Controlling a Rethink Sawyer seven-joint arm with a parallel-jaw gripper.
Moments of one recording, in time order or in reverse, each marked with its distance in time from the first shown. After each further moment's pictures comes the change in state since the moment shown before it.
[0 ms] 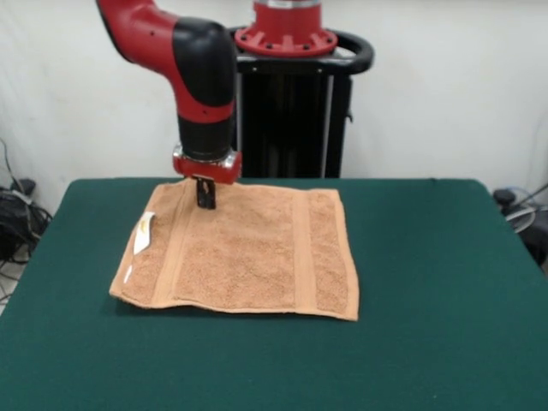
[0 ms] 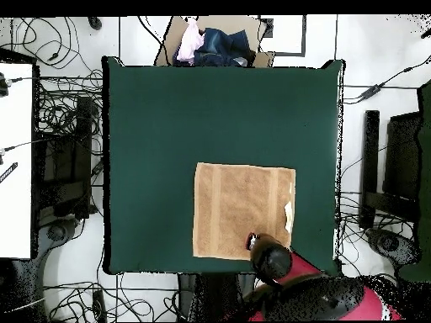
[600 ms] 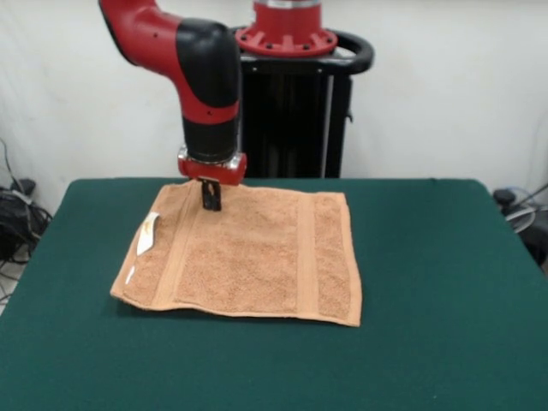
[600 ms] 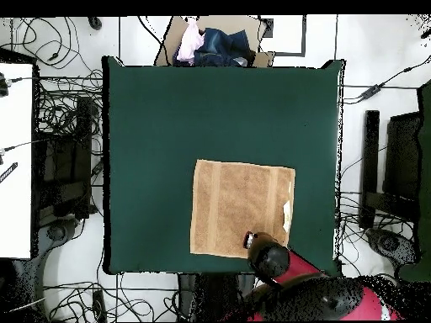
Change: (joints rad) arm 0.006 -0.003 0.017 0.006 0.006 0.000 0.000
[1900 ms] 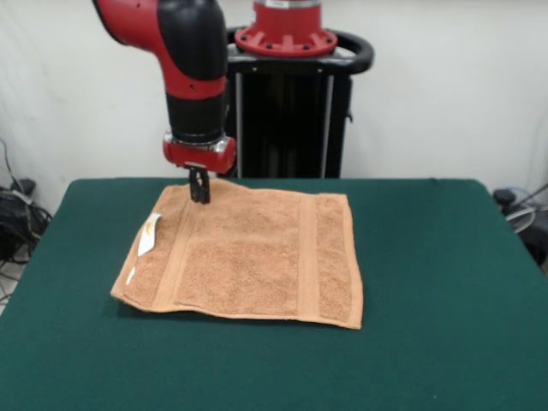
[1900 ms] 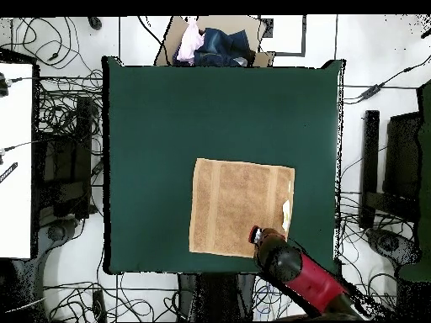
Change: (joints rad) arm -0.088 -0.126 0.078 0.059 0.004 0.002 0.000
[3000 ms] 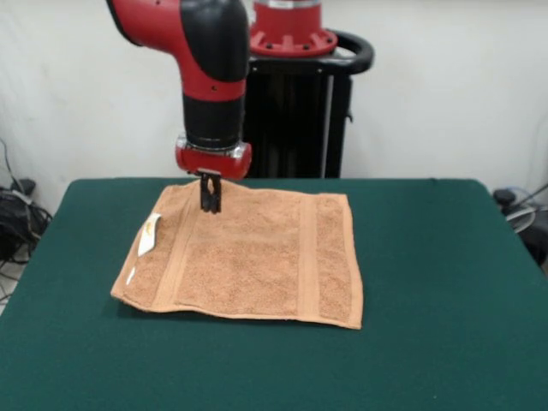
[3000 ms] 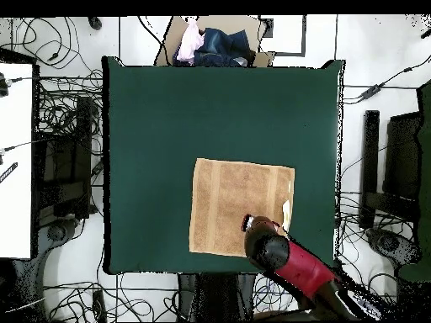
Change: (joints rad) arm 0.112 -0.034 -0.006 -0.027 0.049 0.000 0.000
